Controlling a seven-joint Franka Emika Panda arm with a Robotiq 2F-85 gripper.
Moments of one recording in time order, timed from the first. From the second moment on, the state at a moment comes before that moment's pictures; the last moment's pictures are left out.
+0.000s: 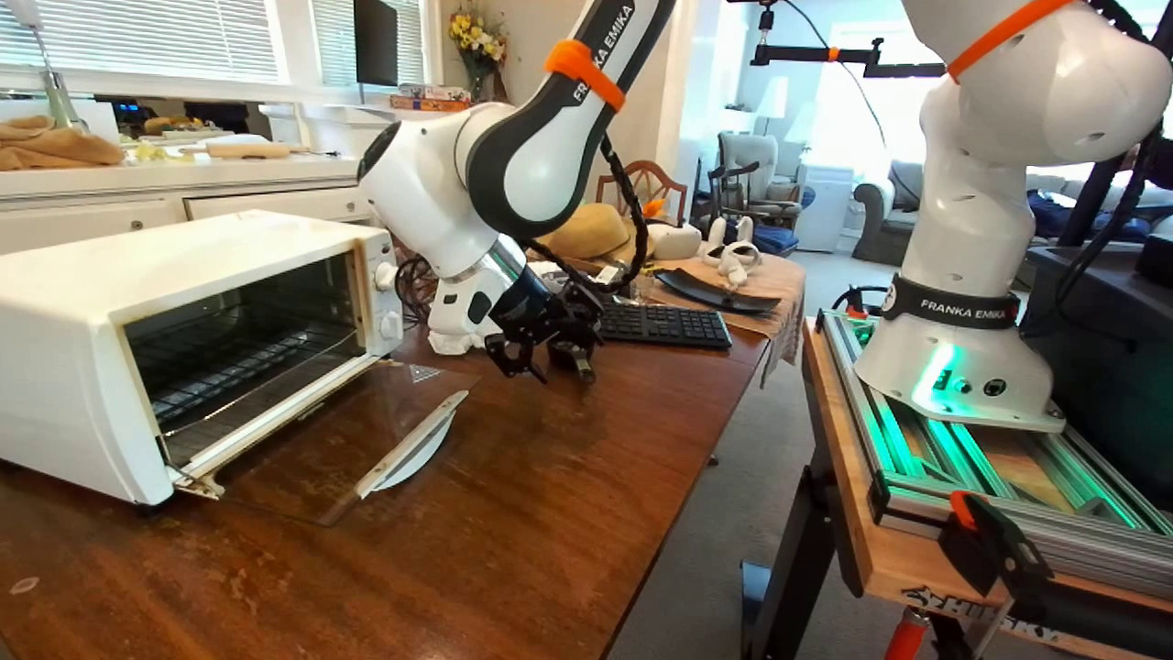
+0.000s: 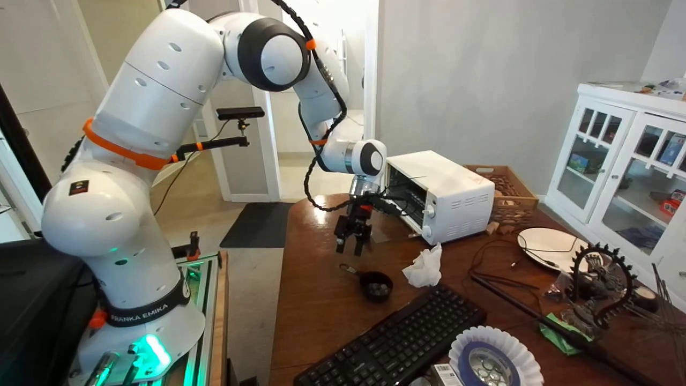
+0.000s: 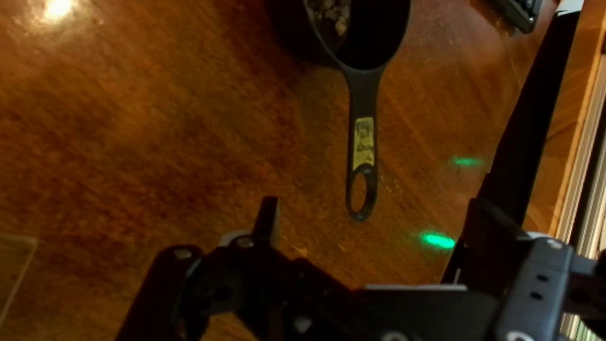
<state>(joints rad) 0.20 0.66 0.21 -1.91 -0.43 1.88 -1.43</state>
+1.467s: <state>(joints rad) 0.12 0.68 0.18 -1.76 -0.41 1.69 -1.48</state>
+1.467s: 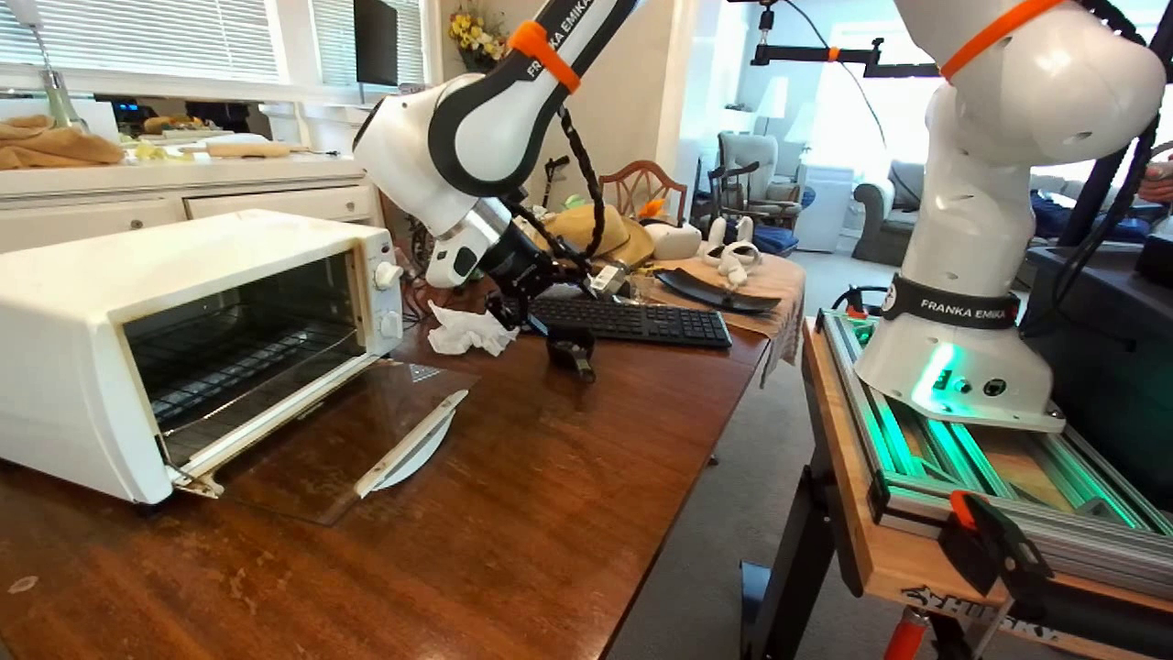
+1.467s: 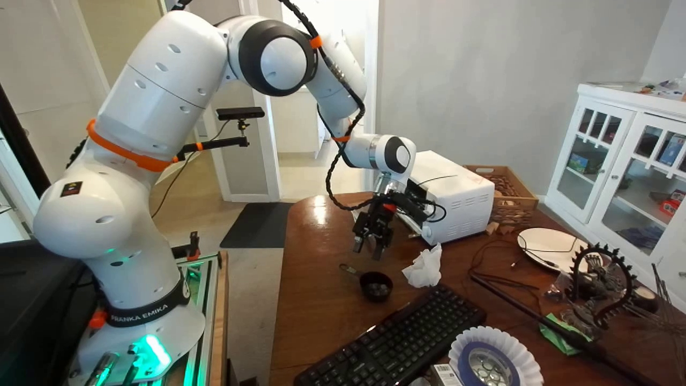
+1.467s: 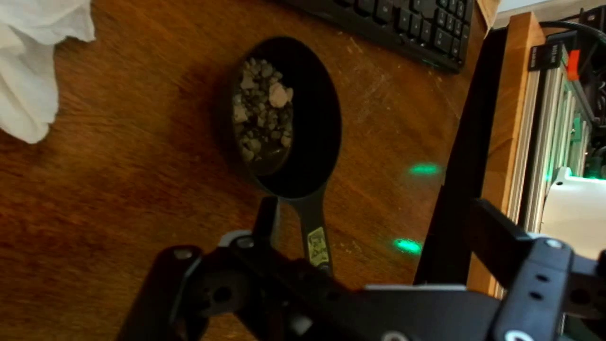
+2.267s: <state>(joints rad) 0.16 0.86 0.17 -1.55 -0.41 1.53 -1.54</state>
